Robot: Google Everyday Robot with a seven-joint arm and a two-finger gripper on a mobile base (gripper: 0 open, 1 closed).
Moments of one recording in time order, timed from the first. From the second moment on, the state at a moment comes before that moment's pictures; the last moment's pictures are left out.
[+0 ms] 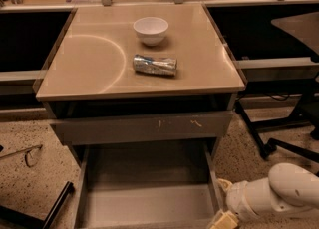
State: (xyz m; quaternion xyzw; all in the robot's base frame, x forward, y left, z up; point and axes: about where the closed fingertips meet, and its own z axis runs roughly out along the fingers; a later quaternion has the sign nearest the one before) arm 0.364 -0.155 0.514 -0.49 0.80 0.27 0.22
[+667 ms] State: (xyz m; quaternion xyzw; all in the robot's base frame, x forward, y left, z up) arm 0.325 -0.261 0.548 -0.39 0.85 0.23 0.28
